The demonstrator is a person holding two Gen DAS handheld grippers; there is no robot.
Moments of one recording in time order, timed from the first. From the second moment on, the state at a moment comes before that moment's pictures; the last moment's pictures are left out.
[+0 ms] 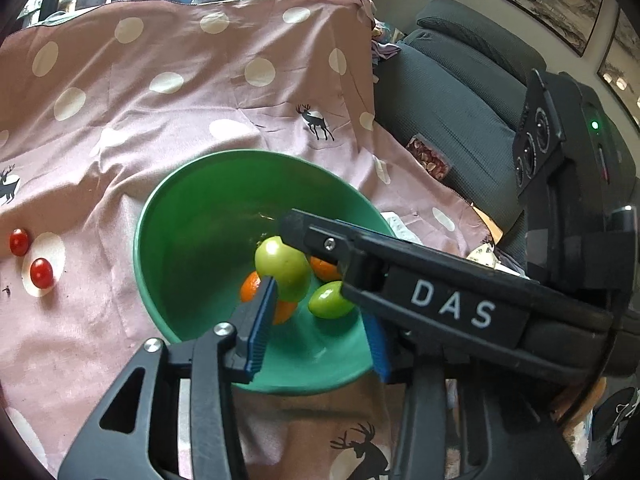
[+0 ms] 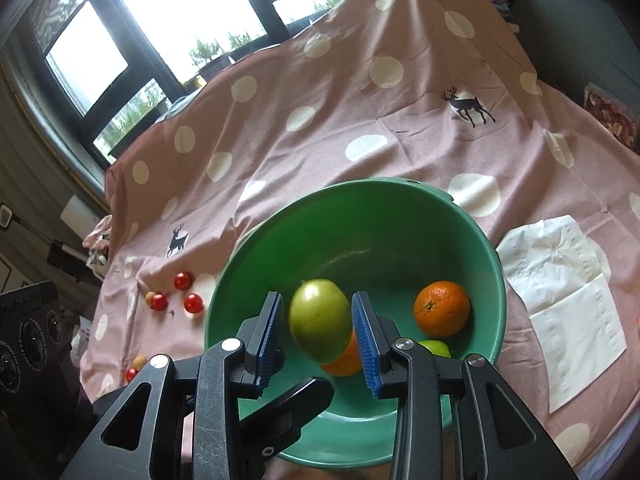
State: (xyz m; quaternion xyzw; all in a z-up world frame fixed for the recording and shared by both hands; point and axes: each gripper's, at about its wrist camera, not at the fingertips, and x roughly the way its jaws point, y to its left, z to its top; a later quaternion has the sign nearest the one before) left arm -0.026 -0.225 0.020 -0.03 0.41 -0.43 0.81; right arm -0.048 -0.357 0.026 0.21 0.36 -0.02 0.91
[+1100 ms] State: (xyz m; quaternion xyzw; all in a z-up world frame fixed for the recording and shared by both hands) left arm -0.032 0.062 0.025 -0.17 0.37 -0.13 0.90; right arm -0.036 -0.248 0.040 0.15 0.33 0.06 0.93
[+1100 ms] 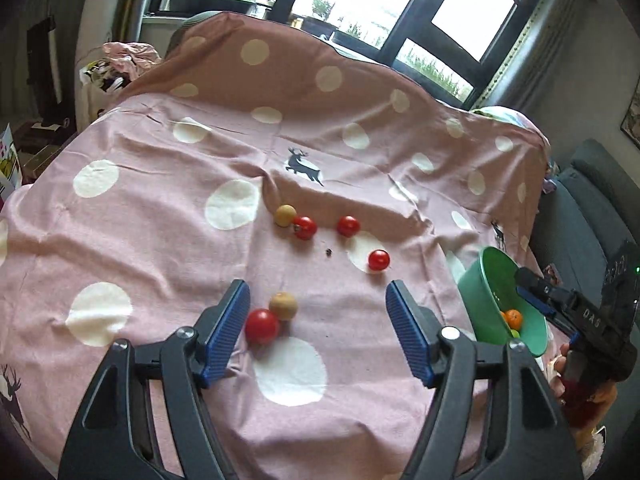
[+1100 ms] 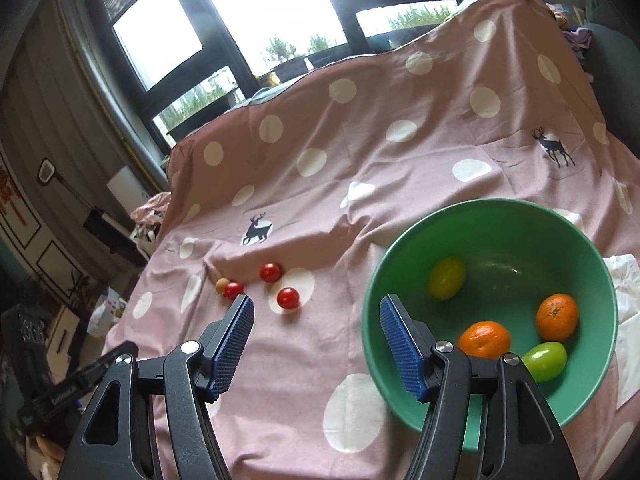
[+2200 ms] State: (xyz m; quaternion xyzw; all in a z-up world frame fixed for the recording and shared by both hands) left arm -0.008 0.068 -0.007 -0.19 0.43 -0.17 0.86; right arm 0.087 -0.160 -0.018 0.09 0.49 0.05 0.87
